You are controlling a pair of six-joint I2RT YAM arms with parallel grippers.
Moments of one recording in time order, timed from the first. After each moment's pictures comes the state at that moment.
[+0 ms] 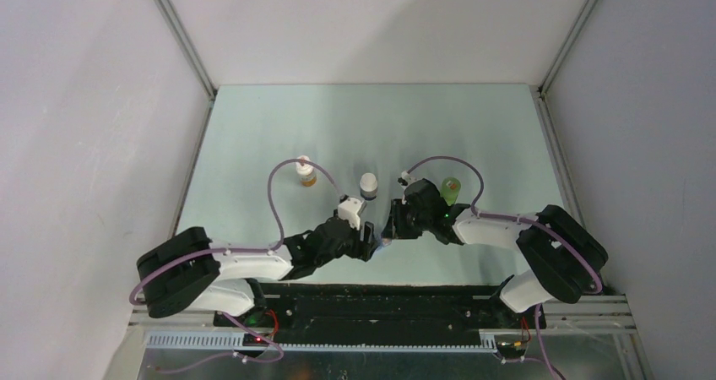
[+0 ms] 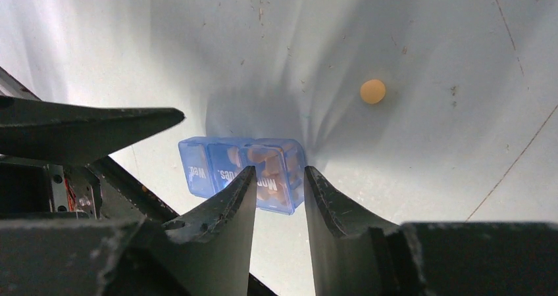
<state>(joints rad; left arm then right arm) -1.06 1.31 0.37 0.40 -0.25 -0.55 0.78 1.49 0.64 0.04 -0.19 0.70</state>
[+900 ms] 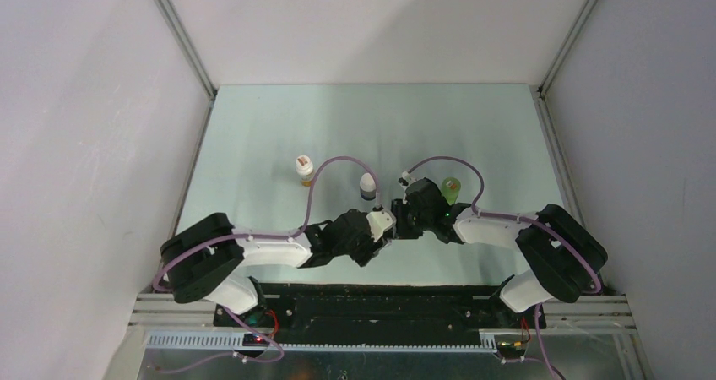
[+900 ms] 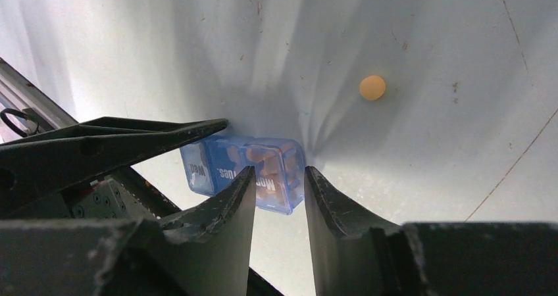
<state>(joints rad) -1.05 1.47 0.55 0.16 -0.02 -0.05 0.76 1.49 0.64 0.04 -0.23 0.70</state>
